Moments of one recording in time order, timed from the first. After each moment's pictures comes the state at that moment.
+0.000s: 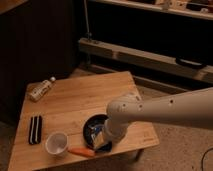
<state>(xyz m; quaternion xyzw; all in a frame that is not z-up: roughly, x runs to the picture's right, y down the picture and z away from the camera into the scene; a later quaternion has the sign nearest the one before) -0.009 0.270 0.647 -0.36 0.16 0.56 0.73</state>
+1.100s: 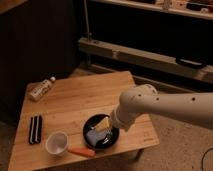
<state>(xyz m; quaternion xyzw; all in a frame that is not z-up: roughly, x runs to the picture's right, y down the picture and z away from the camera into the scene) 0.027 0.180 0.659 -0.35 0.08 0.66 0.66</state>
